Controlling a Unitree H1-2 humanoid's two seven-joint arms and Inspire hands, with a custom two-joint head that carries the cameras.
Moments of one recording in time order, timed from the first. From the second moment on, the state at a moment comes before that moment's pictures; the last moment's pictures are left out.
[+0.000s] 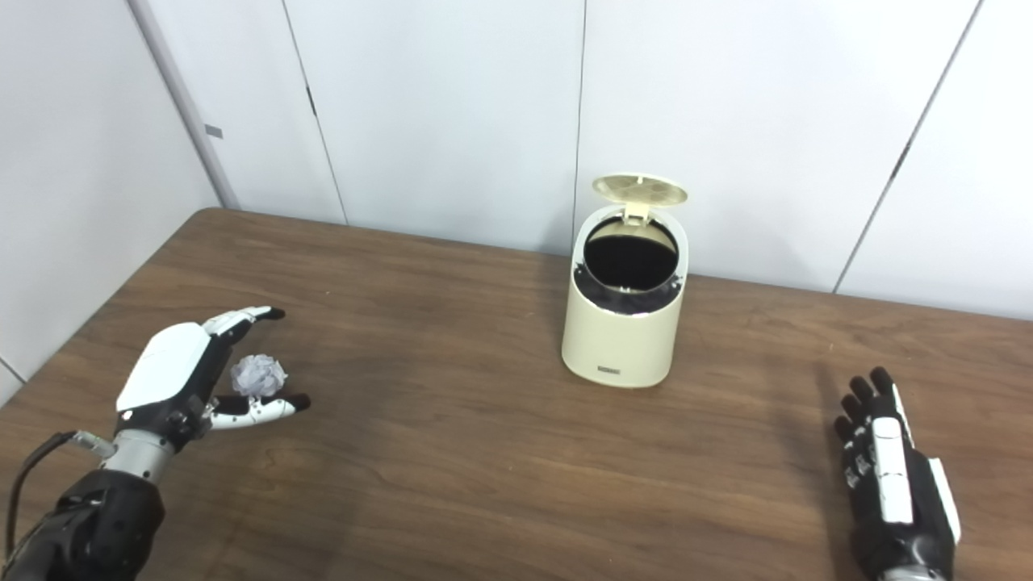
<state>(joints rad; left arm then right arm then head) 0.10 0.49 0.15 -0.26 0.70 0.12 -0.02 -0.07 -0.12 -0.17 -0.08 0.26 0.15 0.07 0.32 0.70</state>
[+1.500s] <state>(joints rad) 0.05 0.60 0.08 -0.31 0.83 0.26 -0.29 -0.07 -0.12 -0.18 -0.12 0.27 0.22 0.05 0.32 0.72</state>
